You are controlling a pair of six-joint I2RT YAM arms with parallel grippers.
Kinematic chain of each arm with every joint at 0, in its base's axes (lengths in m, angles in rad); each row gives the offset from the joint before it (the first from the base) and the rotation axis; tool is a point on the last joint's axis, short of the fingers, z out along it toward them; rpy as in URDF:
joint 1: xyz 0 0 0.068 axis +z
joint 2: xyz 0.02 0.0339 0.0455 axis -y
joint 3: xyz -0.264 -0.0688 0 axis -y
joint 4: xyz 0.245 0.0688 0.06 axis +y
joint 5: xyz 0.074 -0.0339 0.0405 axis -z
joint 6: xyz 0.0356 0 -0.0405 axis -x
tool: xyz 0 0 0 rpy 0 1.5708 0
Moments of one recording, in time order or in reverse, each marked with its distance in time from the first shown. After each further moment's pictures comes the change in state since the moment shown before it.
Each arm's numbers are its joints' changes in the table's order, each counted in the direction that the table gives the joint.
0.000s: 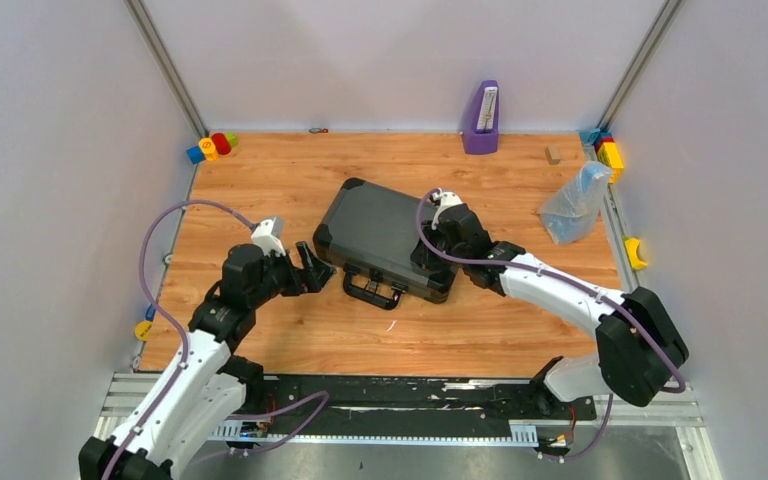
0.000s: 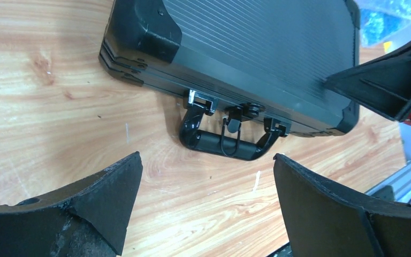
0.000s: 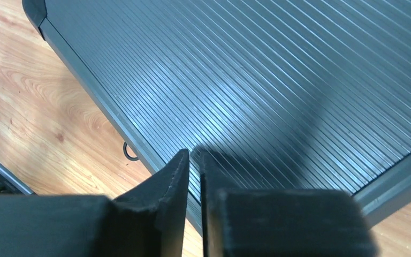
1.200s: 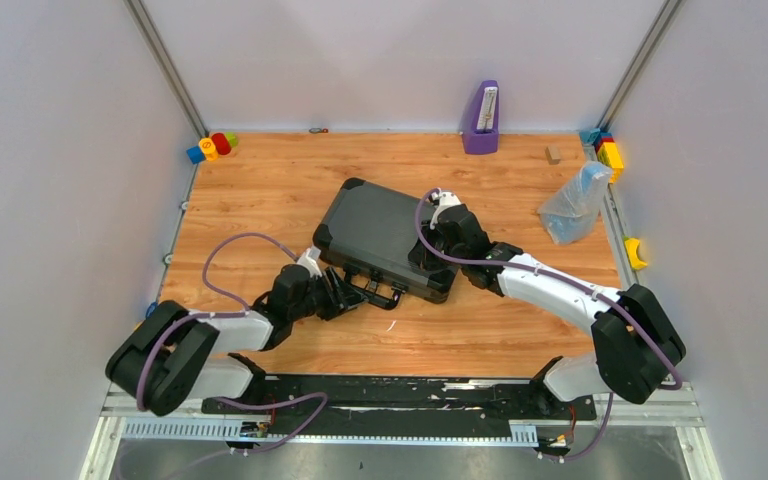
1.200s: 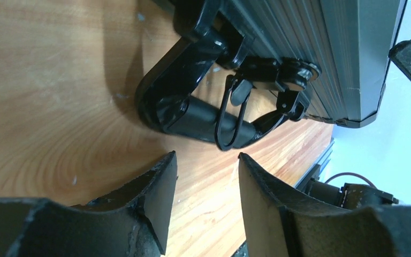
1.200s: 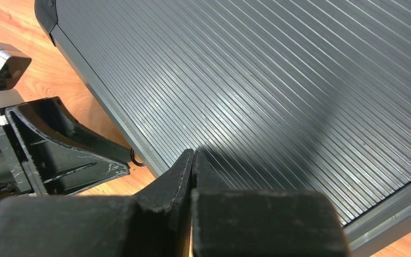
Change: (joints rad) left arm -0.214 -0.551 -0.304 -0.774 0.054 0.494; right arm 0.000 -0.026 -0.015 -0.070 -0.019 -0.023
